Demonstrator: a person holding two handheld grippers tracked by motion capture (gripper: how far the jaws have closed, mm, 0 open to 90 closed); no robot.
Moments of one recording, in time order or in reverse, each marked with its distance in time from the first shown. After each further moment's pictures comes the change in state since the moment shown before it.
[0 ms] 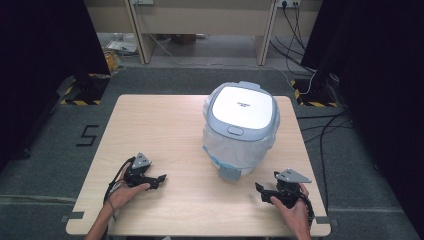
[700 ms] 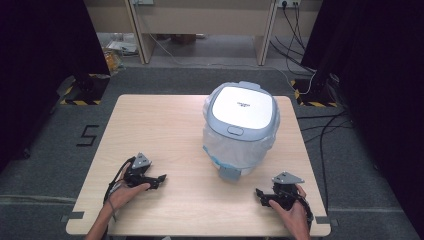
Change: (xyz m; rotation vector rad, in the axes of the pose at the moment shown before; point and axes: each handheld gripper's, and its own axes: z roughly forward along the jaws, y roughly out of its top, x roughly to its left) left arm 0.000 0.000 0.000 0.000 0.000 0.000; right arm -0.001 -0.014 0.013 0.131 -0.033 -0.043
